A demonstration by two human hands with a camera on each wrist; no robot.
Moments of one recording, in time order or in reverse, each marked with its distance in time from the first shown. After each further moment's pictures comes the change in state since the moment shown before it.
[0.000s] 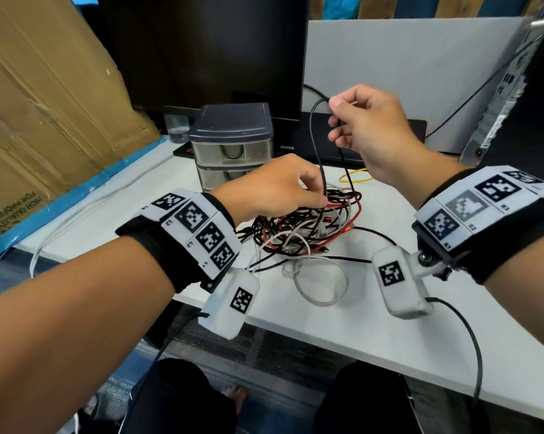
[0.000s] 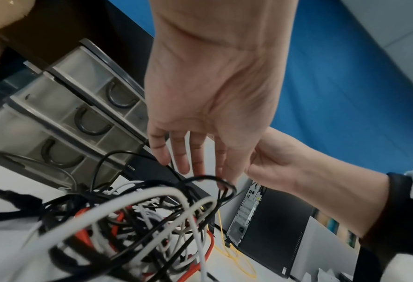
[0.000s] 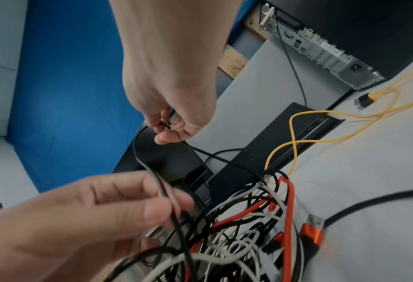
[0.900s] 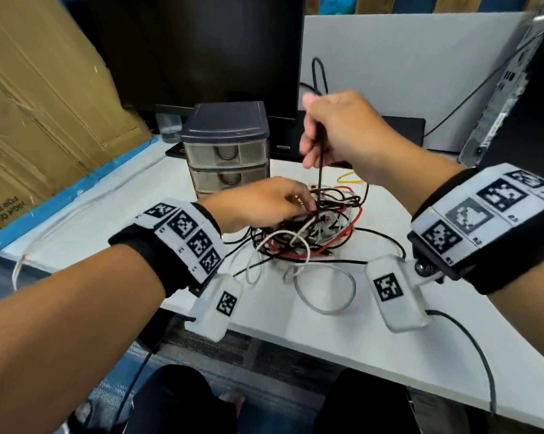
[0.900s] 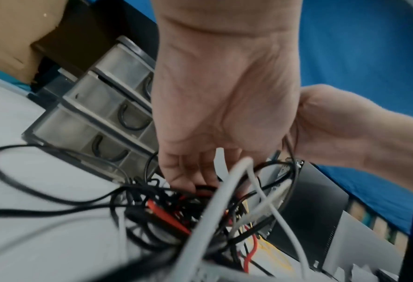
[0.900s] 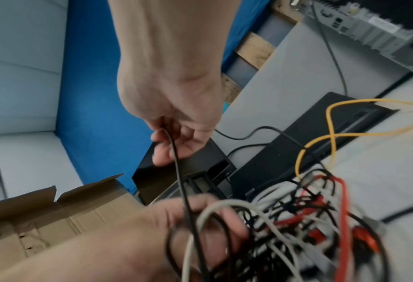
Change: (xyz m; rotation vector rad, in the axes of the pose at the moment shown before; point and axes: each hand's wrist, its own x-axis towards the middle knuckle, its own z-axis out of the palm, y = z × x) left_hand 0.014 -0.038 0.010 -0.051 -0.160 -0.096; right_hand -0.014 -0.023 0.023 -0.180 -0.246 0.073
